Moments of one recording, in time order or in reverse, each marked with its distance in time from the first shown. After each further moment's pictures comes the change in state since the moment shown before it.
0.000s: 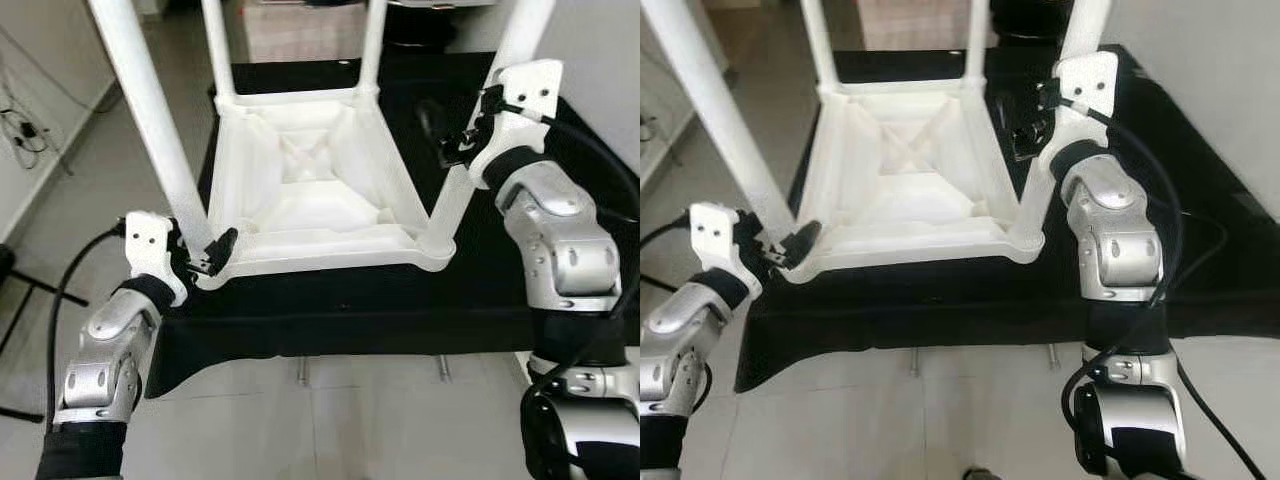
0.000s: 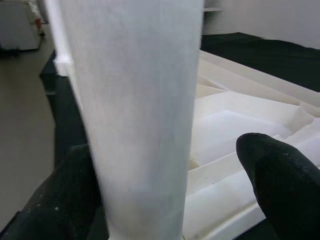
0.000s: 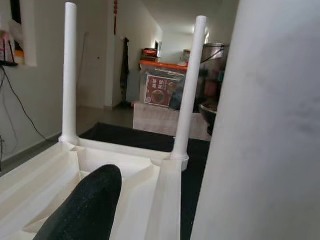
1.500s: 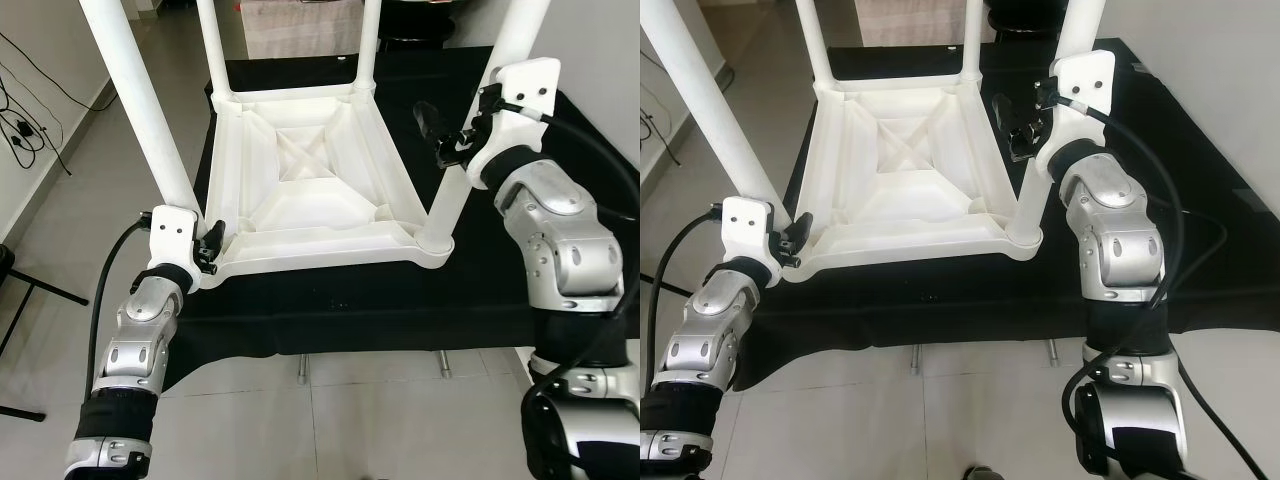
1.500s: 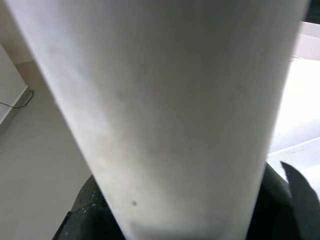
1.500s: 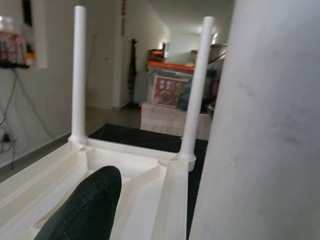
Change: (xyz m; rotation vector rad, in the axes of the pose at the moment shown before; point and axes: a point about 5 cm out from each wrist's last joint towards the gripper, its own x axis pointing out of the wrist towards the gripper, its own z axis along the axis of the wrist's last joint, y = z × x) left arm 0.022 0.010 -0.024 0.120 0.081 0.316; right arm -0.002 -0.002 0.003 0.010 0.005 0.019
